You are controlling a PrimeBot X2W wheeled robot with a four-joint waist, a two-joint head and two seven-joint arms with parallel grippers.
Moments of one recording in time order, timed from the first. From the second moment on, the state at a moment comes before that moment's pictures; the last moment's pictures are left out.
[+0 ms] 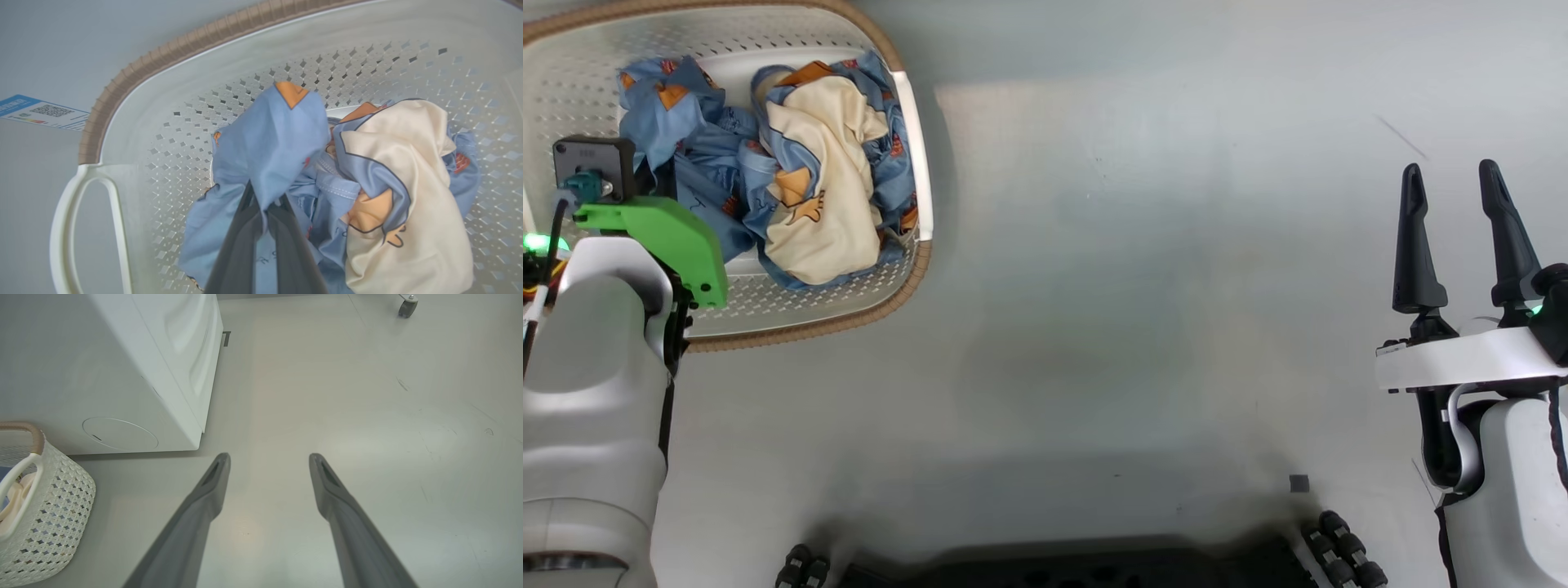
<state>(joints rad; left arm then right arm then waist) -0.89 0.17 -0.10 1.09 -0.12 -0.10 -0.17 -0.24 -0.08 0.00 0.06 0.18 0.12 -0.25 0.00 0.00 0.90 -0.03</state>
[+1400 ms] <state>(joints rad) -0.62 0.14 -0.02 0.77 -0.21 -0.12 -0.25 -0.22 -0.09 0.07 0.16 0.18 0.12 -0.25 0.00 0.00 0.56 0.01</state>
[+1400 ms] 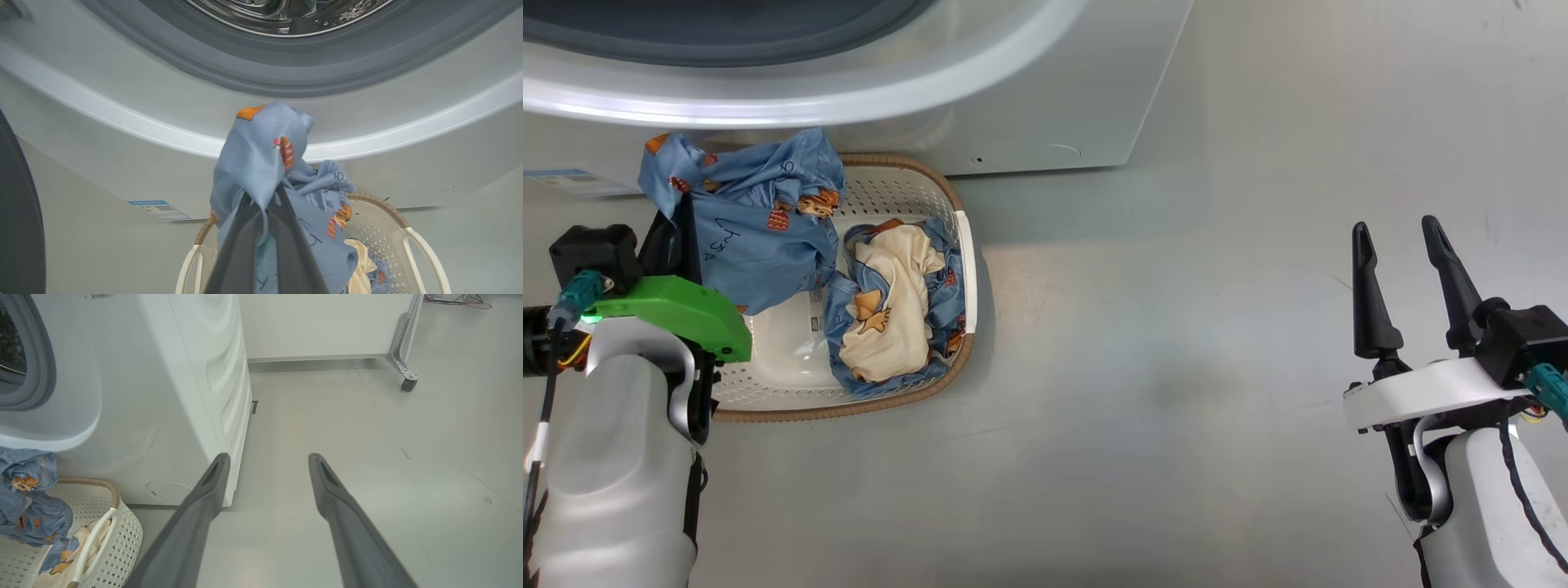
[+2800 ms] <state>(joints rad) -0.07 0.09 0.13 0.28 -0.20 -0.11 -0.25 0.00 -0.09 0.12 0.26 0.19 0.12 -0.25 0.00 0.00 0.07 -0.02</state>
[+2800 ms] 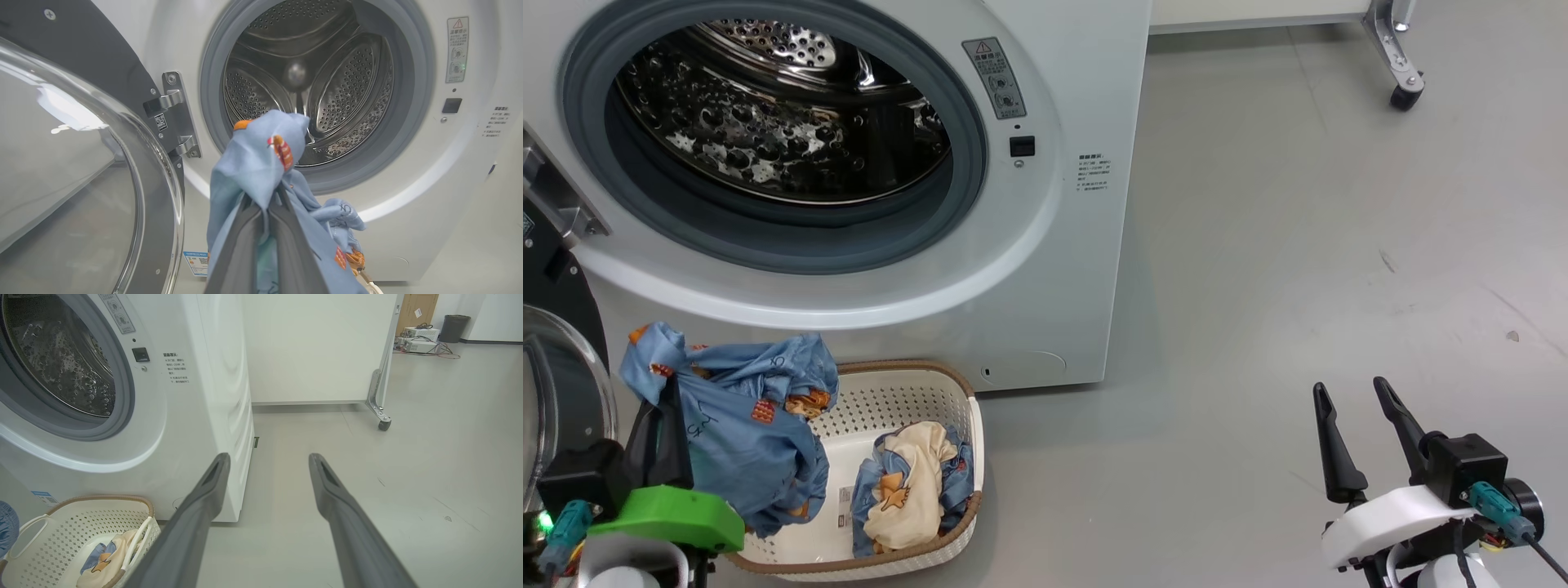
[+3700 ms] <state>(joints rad) 0.04 0.08 0.15 0.18 -0.19 -0.11 -0.25 0.03 -0.09 0.11 0.24 0.19 0.12 -0.25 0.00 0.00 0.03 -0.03</state>
